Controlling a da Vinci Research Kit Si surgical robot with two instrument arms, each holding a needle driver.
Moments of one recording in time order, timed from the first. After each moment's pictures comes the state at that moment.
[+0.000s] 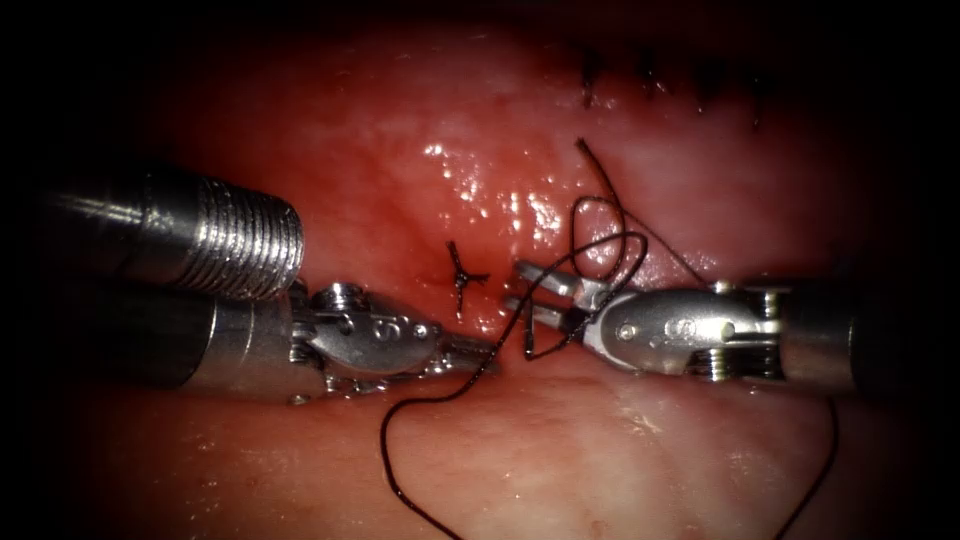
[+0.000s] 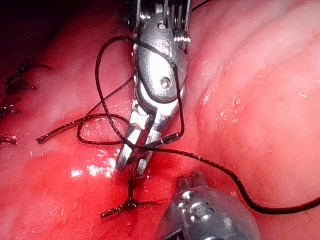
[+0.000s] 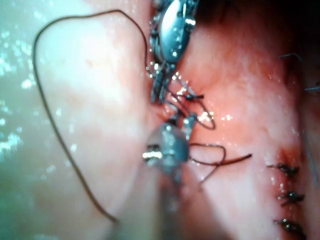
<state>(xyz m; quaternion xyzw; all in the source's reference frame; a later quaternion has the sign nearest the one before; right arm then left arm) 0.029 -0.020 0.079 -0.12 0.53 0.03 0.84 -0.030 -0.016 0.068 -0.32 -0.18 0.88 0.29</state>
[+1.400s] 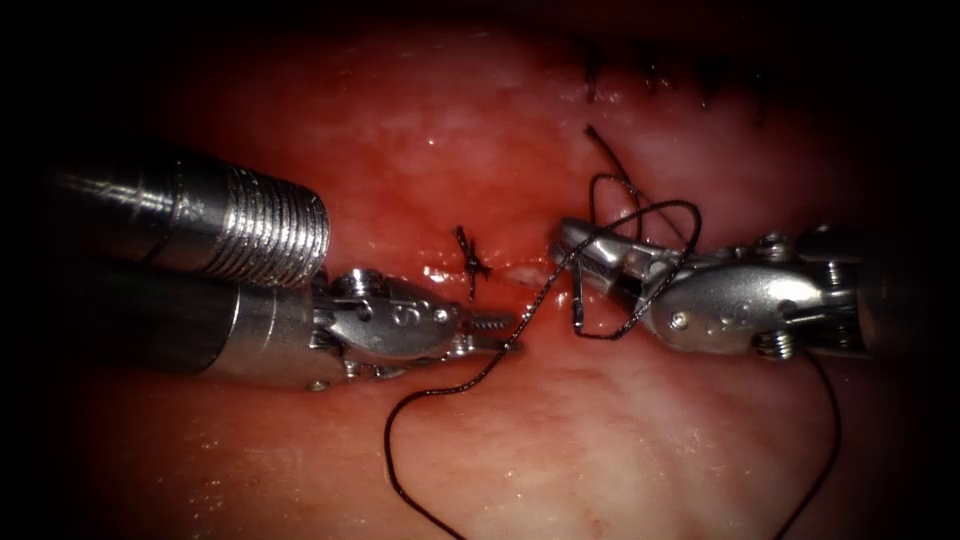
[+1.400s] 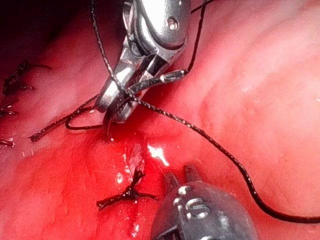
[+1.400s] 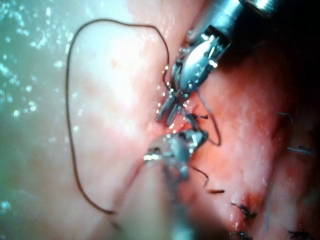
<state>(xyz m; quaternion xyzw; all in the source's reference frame) 0.025 -0.017 0.074 -0.28 0.53 -0.07 0.80 -0.031 -0.015 0.070 -0.34 -0.13 0.88 0.30</state>
